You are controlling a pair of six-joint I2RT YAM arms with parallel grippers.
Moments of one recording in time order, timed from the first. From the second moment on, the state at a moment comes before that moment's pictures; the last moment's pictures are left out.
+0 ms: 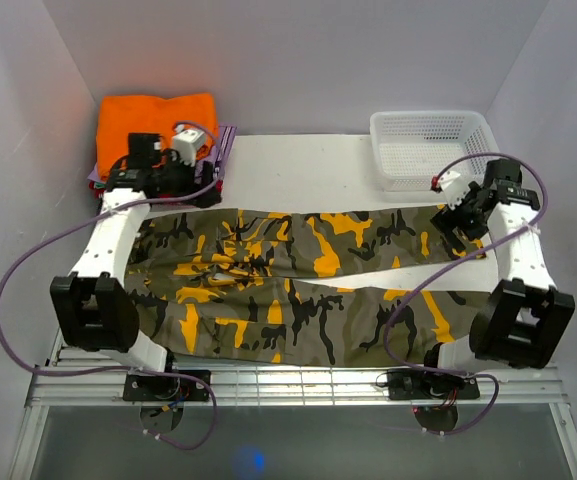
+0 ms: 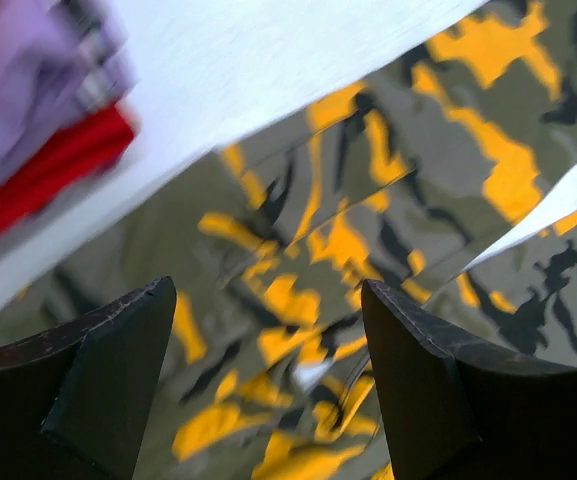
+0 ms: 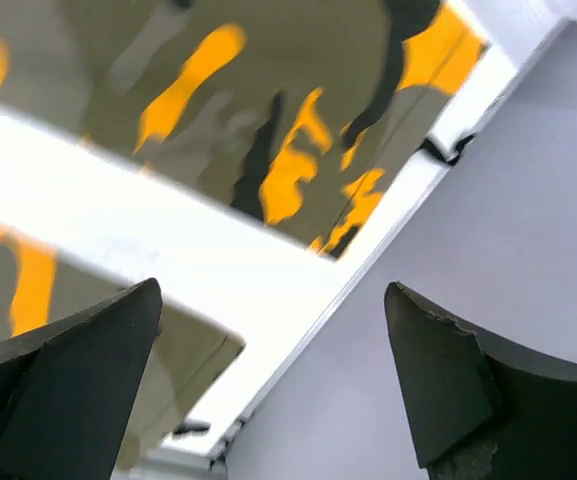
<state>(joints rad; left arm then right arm) -0.12 1.59 1.47 -0.62 0.52 0.19 -0.23 1.51 1.28 -0.84 -0.16 -0.93</state>
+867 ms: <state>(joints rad) 0.56 1.50 0.99 -0.96 0.53 0.68 -0.25 1.69 0.88 -0.94 0.23 -0.97</state>
